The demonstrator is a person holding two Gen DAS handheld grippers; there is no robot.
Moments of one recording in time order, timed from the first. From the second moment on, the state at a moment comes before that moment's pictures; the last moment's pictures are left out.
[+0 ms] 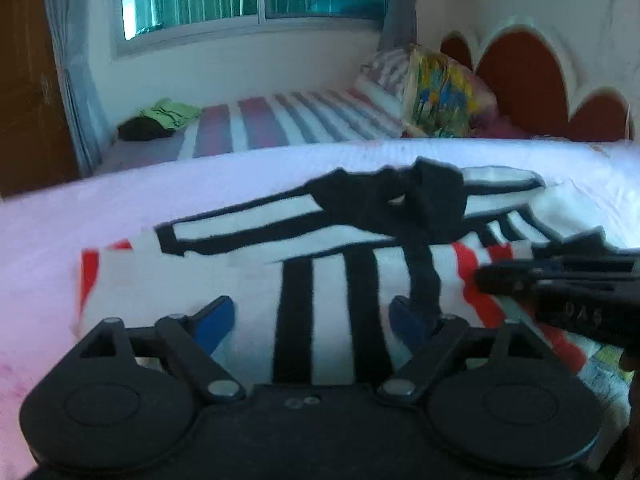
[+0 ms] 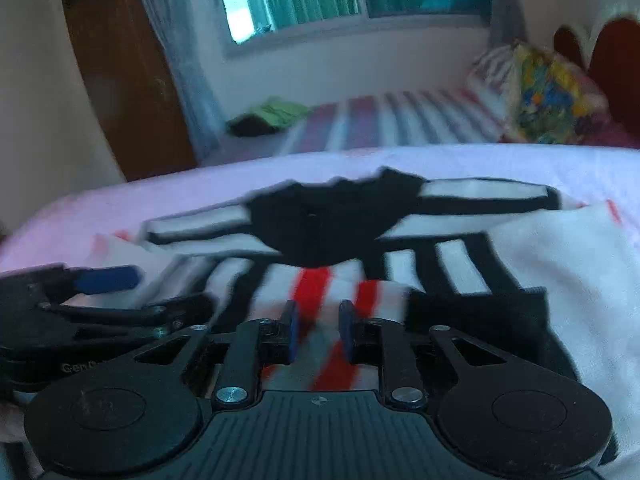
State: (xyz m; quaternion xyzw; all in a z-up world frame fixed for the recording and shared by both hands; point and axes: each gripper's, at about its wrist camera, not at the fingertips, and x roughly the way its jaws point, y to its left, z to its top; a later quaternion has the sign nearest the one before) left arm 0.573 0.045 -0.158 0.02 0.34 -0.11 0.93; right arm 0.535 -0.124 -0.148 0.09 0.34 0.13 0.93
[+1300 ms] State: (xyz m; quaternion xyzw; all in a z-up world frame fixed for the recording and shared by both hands) left arm 0.493 0.062 -0.148 0.02 0.35 -0.01 0.94; right arm 0.476 -0.196 -0.136 0.07 0.34 0.15 0.93
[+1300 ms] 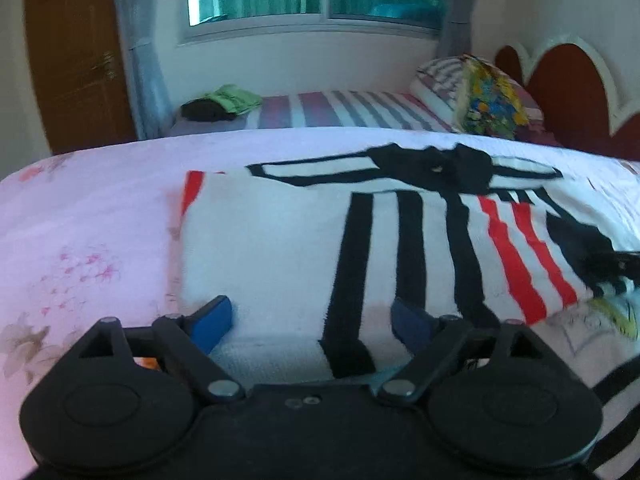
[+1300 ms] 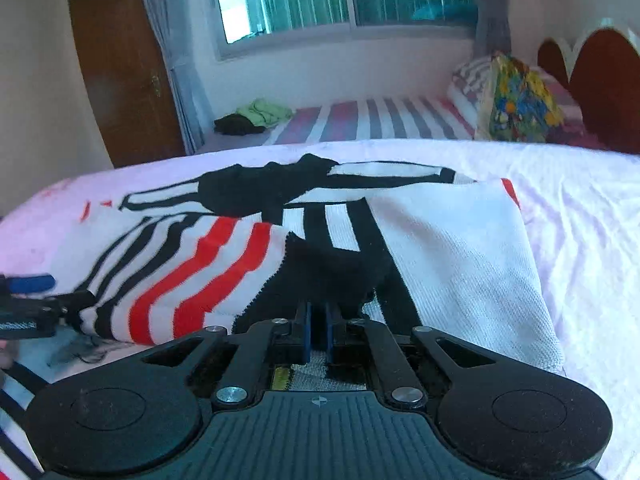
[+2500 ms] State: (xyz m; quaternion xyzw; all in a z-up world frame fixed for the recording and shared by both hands) left arm 0.198 0.111 -0.130 -0.07 0.40 -0.03 0.91; right arm 0.159 -0.315 -0.102 0.15 0.36 0.07 0.92
